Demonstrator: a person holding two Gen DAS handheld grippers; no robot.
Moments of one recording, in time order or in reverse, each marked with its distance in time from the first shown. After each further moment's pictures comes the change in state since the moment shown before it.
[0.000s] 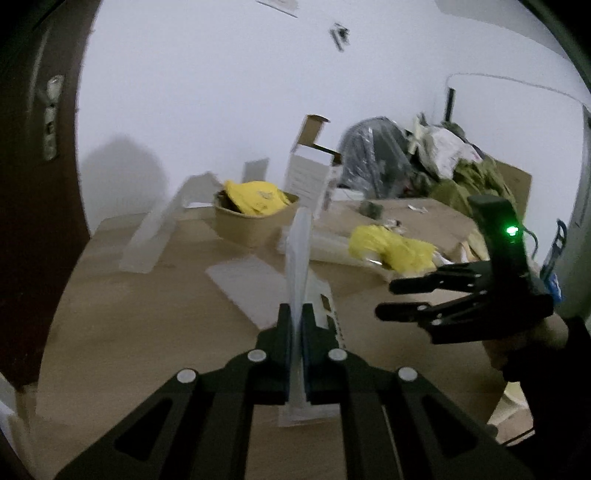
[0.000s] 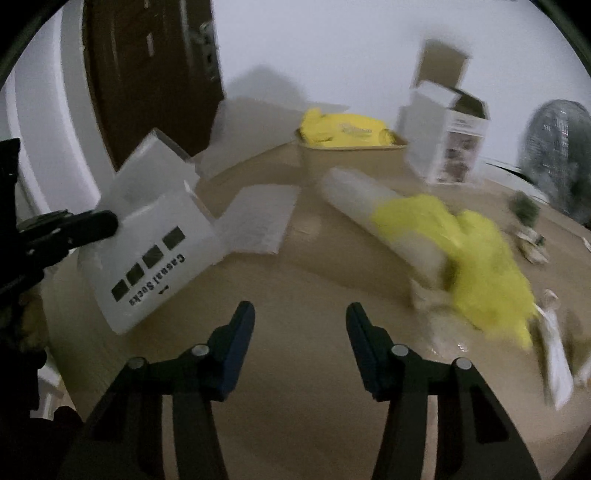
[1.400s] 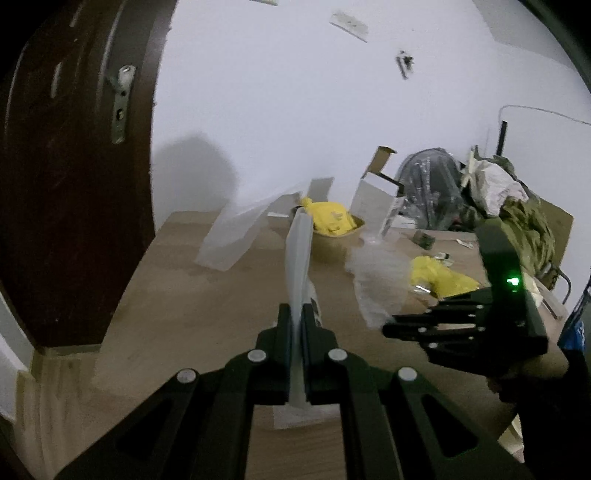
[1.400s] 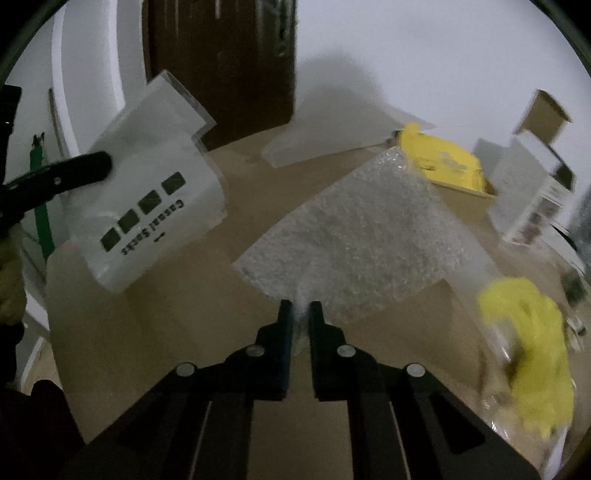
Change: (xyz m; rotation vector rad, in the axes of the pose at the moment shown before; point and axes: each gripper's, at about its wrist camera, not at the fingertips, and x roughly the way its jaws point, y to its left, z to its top) left arm -0.042 0.032 -0.001 -0.115 -0.055 0.168; right arm 0.047 0.061 0.039 -0.206 0.026 0.068
